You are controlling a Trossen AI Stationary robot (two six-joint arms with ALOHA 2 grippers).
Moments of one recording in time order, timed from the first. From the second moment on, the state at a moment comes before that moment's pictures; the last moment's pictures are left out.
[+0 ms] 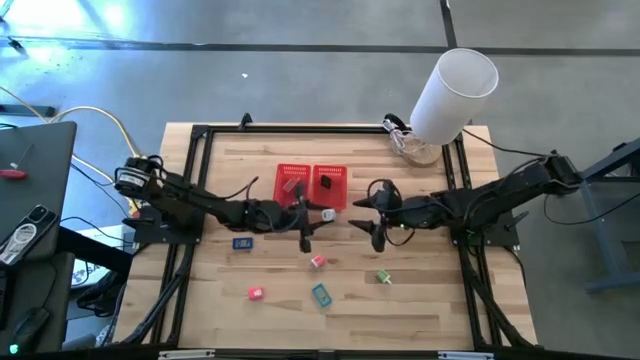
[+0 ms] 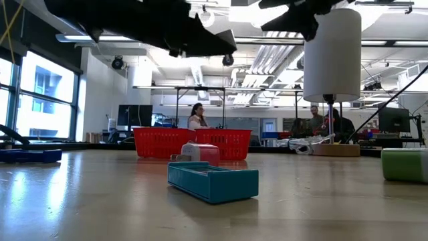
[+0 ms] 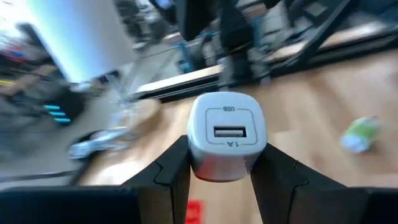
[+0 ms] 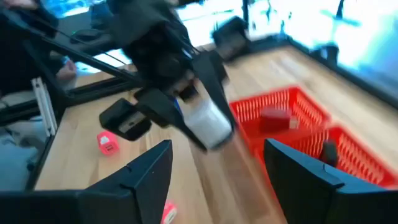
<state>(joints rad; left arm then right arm) -0.19 1.57 0.76 0.72 -0.42 0.27 0.26 1.20 0.80 0.03 0.42 0.38</state>
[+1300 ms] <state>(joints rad) -0.35 1.57 0.76 0.70 -0.79 0.51 0.05 1.43 0.80 0.34 0.00 0.70</state>
